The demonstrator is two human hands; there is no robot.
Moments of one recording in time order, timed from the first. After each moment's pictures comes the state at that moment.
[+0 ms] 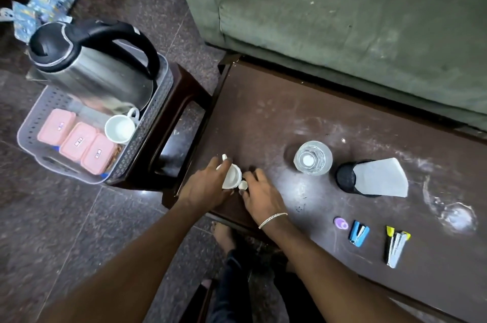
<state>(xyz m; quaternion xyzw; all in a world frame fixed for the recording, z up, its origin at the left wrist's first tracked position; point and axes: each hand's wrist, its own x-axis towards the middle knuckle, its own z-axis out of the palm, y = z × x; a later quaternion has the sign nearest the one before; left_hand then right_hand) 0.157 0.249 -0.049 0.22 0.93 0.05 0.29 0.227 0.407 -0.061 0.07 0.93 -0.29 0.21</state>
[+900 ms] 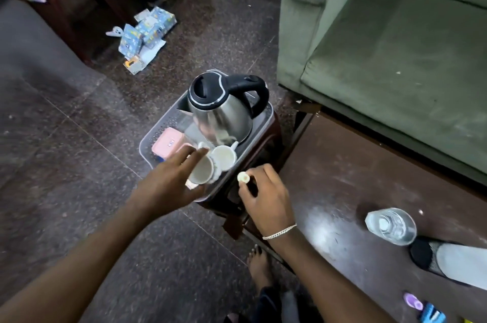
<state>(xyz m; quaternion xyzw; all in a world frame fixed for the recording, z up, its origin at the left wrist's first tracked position) 0.080 0.019 0.115 0.20 0.97 0.12 0.11 0.121 0.249 0.052 -0.01 0.90 -0.42 -0.05</state>
